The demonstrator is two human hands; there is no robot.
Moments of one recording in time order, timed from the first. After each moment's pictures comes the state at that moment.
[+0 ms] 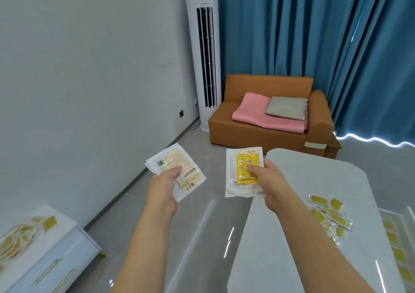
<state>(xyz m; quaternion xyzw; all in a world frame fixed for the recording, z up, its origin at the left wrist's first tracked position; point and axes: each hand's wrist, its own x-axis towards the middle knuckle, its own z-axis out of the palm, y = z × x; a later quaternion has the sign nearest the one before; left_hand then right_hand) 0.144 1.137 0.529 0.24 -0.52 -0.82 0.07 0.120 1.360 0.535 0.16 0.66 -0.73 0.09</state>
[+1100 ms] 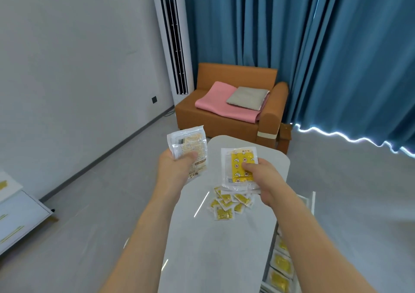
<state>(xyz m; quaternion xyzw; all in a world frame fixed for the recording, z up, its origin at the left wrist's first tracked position) 0.214 1.707 0.544 0.16 -0.67 -0.72 0.13 0.173 1.901 0.526 0.15 0.68 -0.70 0.16</state>
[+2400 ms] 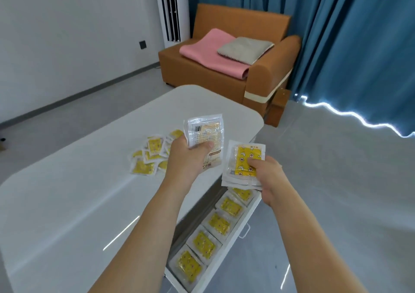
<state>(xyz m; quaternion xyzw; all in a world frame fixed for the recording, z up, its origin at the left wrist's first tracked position) 0.057 2.112 0.207 0.20 -0.70 -0.67 0.15 -0.015 2.276 0.155 0.15 0.70 -0.67 0.19</state>
